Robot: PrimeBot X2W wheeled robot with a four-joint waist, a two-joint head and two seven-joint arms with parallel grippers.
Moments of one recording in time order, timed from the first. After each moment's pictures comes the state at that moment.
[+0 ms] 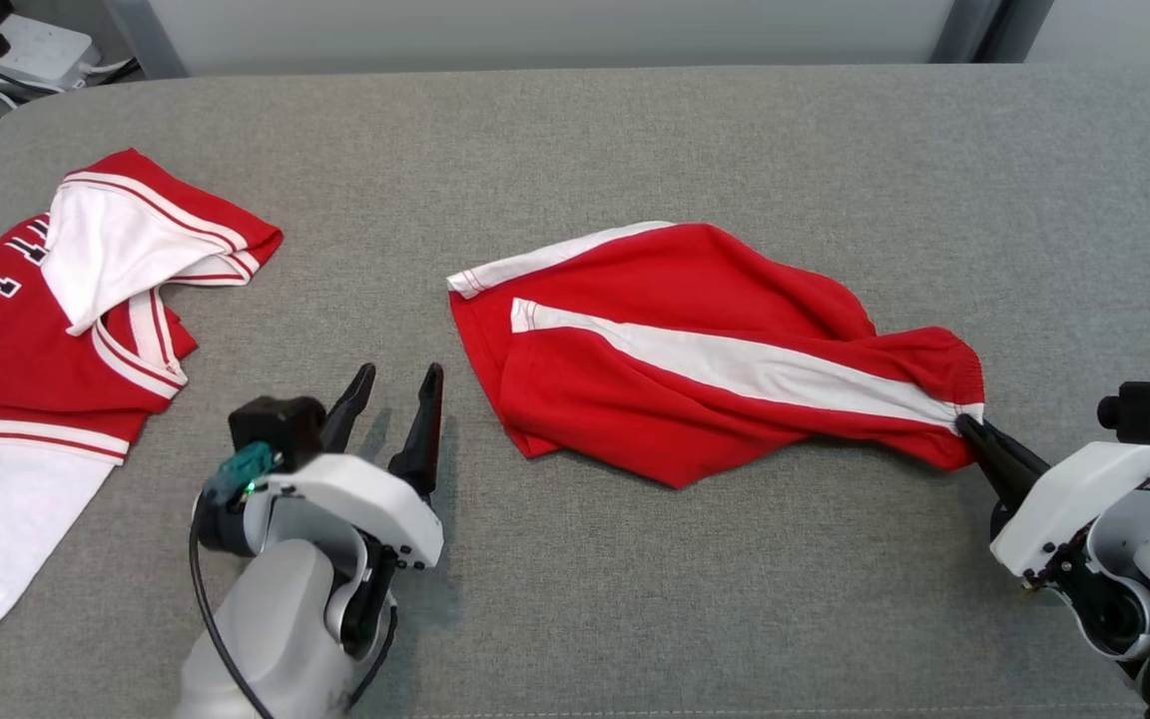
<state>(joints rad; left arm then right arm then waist) -0.48 0.03 -0.26 0.75 -0.45 -0.08 -0.26 -0.60 -0.53 0.88 0.66 1.30 0.13 -0.12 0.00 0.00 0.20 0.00</state>
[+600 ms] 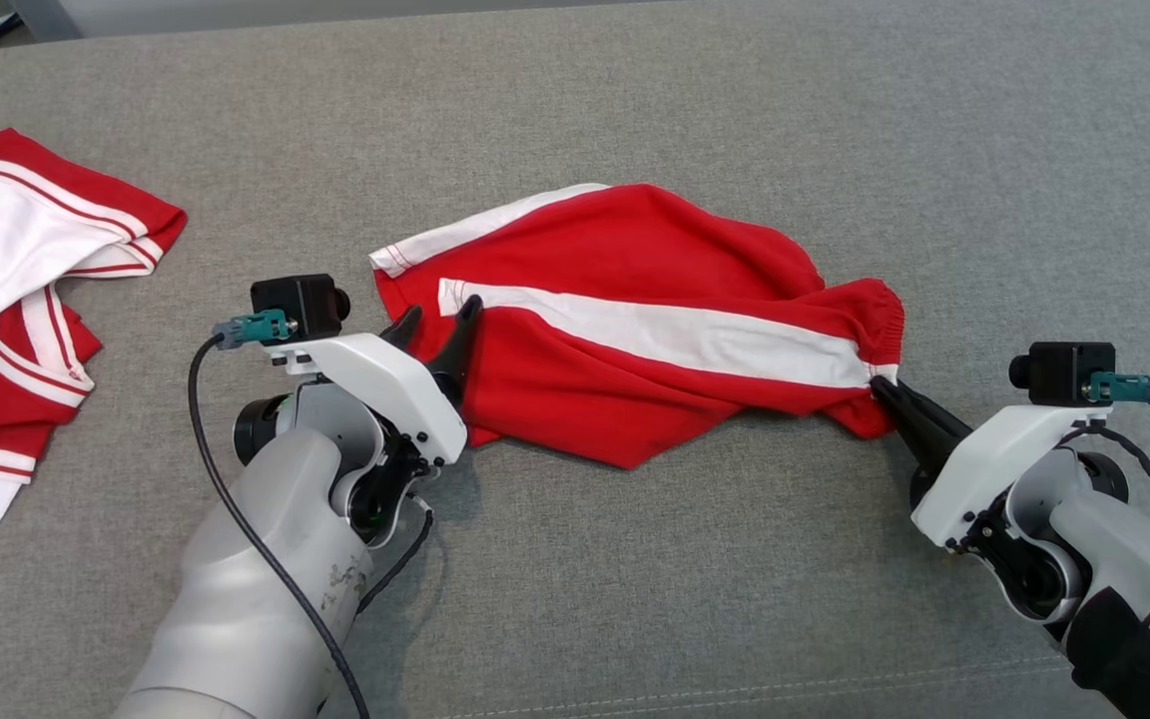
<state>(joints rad) -0.77 0.02 -0.46 0.98 -0.82 -0.11 -0.03 -0.71 -0.44 1.00 0.69 1.29 0.13 -0.16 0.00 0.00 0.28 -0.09</state>
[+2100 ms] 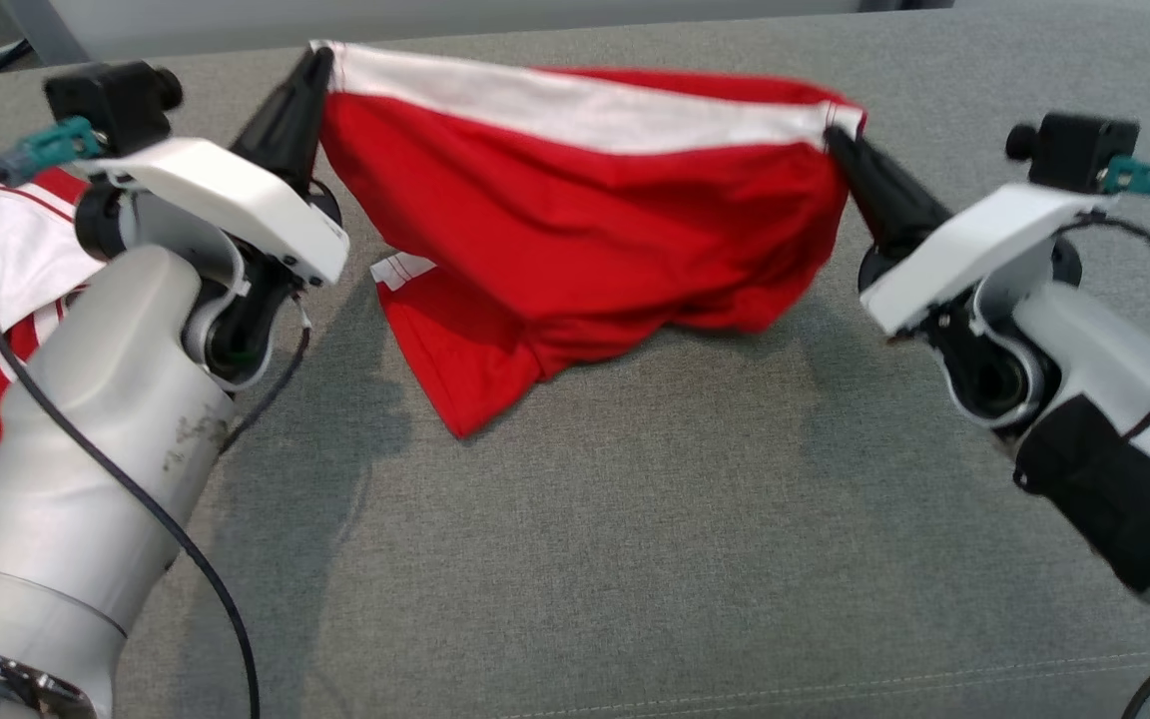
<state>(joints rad) -0.99 0.25 -0.69 0.82 -1.04 -0.12 -0.20 -0.99 -0.35 1.00 0.67 1.36 0.13 -0.25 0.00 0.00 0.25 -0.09</state>
